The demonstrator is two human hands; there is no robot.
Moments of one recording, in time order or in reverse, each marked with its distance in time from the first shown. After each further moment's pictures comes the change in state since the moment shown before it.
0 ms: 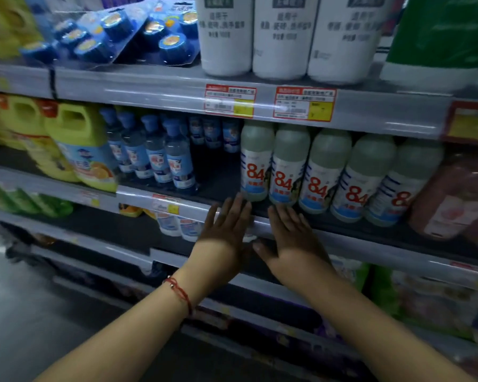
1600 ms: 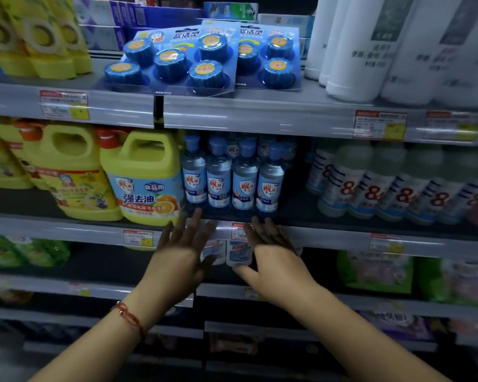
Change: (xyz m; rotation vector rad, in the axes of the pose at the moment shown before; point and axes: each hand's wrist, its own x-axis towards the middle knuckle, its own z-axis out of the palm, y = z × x) left_hand -0.050 -0.288 0.006 0.008 0.206 0.149; right_hand 0.089 -0.228 0.063 -0.014 -0.043 0.158
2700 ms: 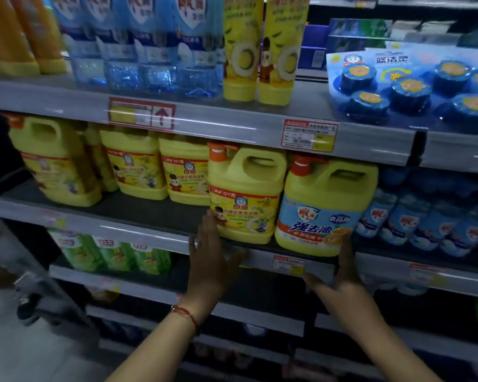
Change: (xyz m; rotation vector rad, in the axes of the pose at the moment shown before) left_hand -0.047 -0.264 0.023 -0.675 0.179 -0.541; right_hand 0.092 -0.190 0.089 0.652 0.325 0.230
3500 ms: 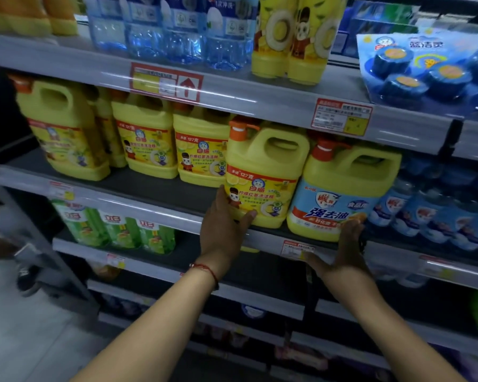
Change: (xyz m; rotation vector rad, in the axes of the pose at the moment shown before) left_hand 0.027 0.005 -0.007 -0.152 0.067 -0.063; right_hand 0.026 0.007 0.022 -0.230 0.029 0.006
